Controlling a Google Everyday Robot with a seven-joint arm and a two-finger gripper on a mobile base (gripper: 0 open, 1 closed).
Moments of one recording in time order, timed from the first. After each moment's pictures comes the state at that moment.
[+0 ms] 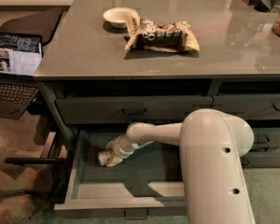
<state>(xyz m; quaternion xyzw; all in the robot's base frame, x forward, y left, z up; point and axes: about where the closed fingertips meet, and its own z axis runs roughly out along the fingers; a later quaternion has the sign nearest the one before) 0.619 0.132 0.373 -0.73 0.60 0.18 0.27</state>
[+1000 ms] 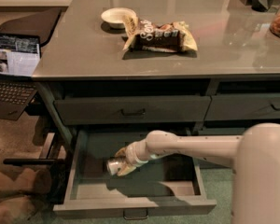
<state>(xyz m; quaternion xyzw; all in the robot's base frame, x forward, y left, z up) 0.567 0.083 0.428 -0.74 0.56 0.16 0.33</state>
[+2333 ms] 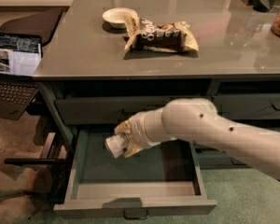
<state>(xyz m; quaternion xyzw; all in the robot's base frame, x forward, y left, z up) 0.497 0.046 0.702 -0.81 0.44 0.02 0.38</state>
